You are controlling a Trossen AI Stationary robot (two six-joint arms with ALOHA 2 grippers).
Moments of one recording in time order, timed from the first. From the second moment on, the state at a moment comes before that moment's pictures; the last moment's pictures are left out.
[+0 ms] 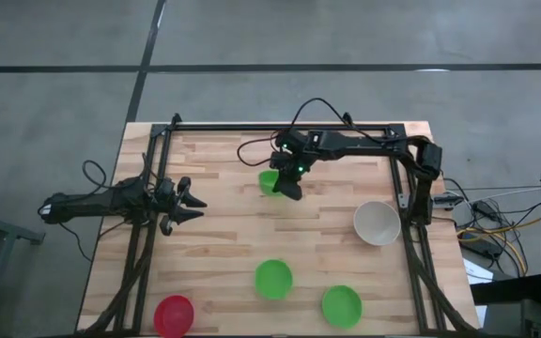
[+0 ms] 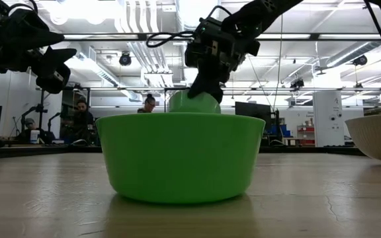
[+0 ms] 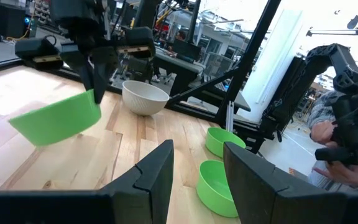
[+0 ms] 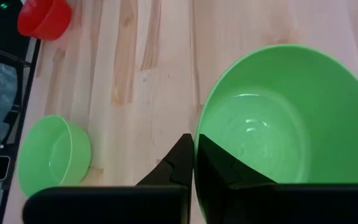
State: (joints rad) left arm 0.03 0.04 0.03 -0.01 0.19 -0.37; right arm -0.32 1.89 1.44 -0.53 -0.57 0.02
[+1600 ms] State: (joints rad) left arm 0.03 0.04 0.03 -0.01 0.19 -0.37; right arm -0.35 1.65 1.46 -0.52 -0.58 -0.03
